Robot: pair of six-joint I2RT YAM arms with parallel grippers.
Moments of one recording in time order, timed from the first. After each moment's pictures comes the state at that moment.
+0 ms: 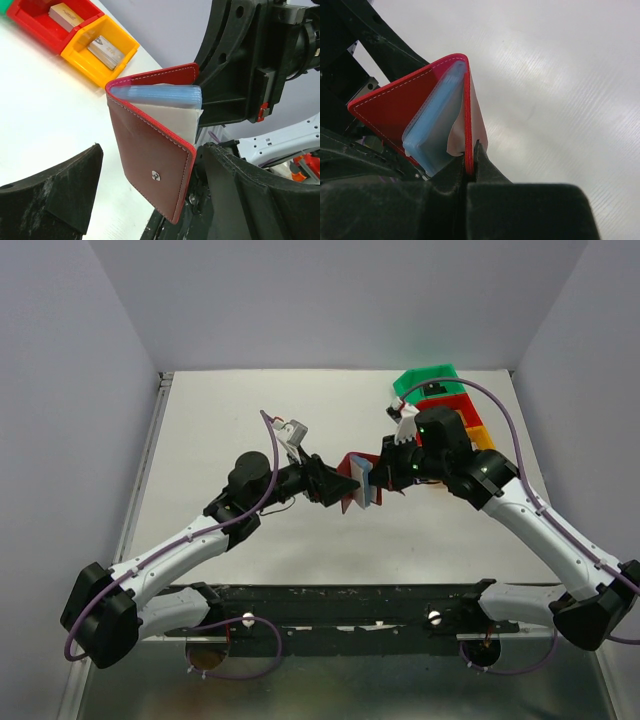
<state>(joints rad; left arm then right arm) -0.70 1.10 0.70 0.41 0.40 -0.66 0.65 1.20 1.24 -0.68 -0.25 0.35</state>
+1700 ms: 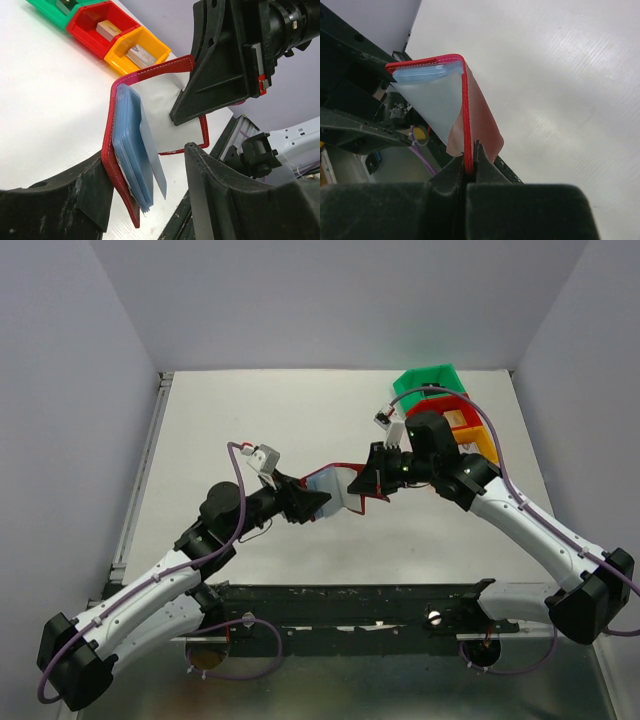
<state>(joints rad) -0.72 0.79 0.53 0.26 0.25 -0.52 0.65 1.24 1.15 -0.52 -0.44 0.51</state>
